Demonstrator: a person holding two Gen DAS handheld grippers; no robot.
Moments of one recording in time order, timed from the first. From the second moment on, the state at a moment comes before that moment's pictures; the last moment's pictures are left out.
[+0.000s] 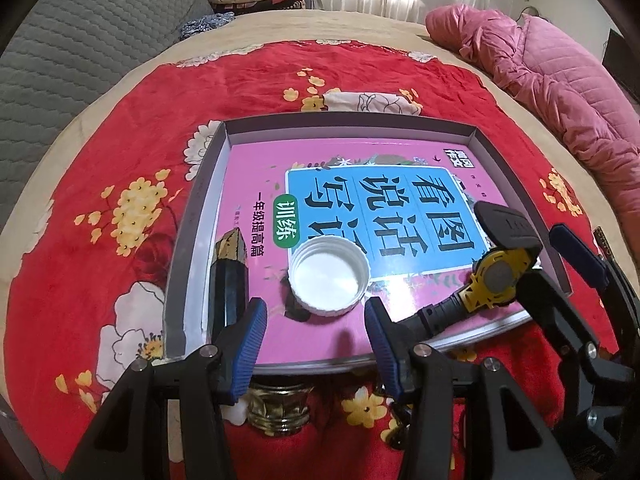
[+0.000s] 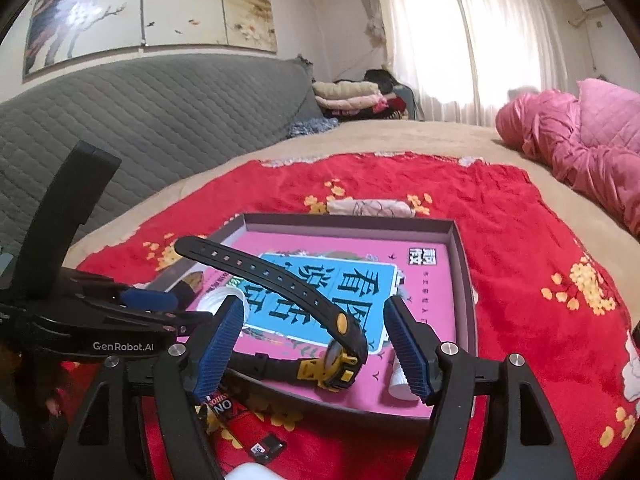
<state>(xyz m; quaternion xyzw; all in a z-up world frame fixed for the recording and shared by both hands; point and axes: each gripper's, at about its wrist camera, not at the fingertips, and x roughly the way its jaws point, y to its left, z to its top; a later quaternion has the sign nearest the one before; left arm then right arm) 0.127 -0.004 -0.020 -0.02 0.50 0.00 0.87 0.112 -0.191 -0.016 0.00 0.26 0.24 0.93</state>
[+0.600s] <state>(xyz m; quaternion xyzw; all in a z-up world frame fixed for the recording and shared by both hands) 0.109 0.003 -0.001 -0.01 0.48 0.00 0.88 0.091 -0.220 -0.004 0.02 0.25 0.21 0.95</state>
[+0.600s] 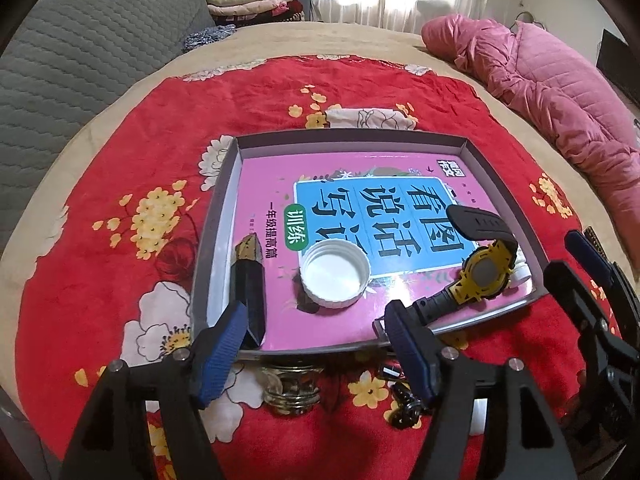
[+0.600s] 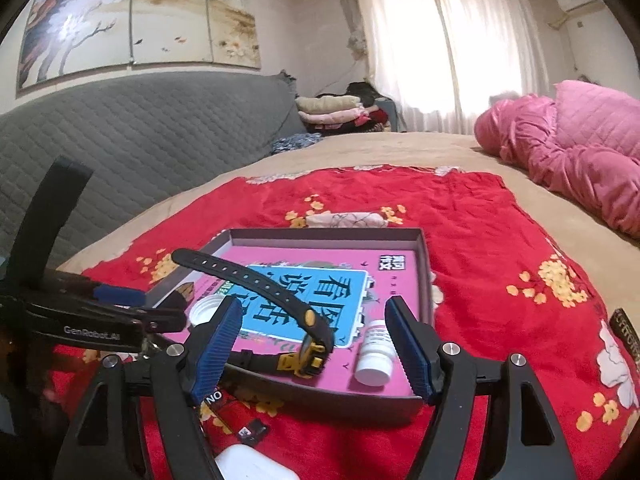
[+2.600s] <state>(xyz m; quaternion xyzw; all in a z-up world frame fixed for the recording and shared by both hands) 0.053 0.040 0.020 -0.06 0.47 -0.03 0.88 0.030 -0.210 0.001 -0.04 0.29 0.18 0.94</state>
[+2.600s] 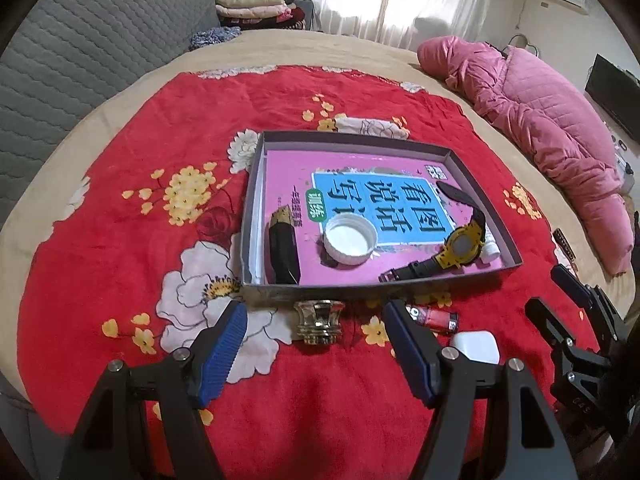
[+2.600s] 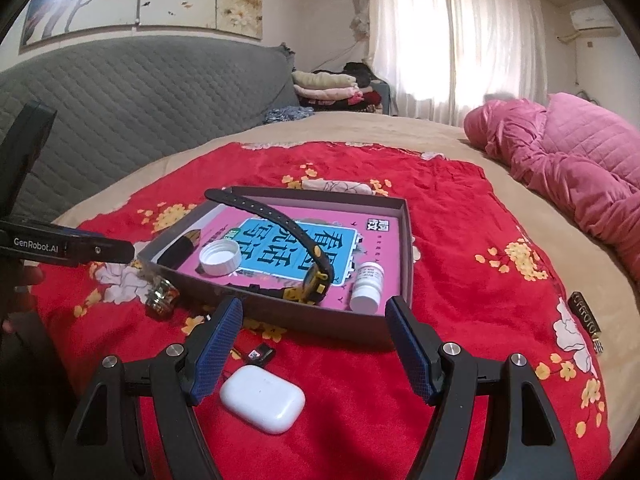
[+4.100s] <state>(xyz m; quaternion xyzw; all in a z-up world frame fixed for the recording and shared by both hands) 0.034 0.005 -0.003 -0.03 0.51 -0.08 0.86 0.023 -0.190 -0.024 -0.04 0.39 0.20 0.90</state>
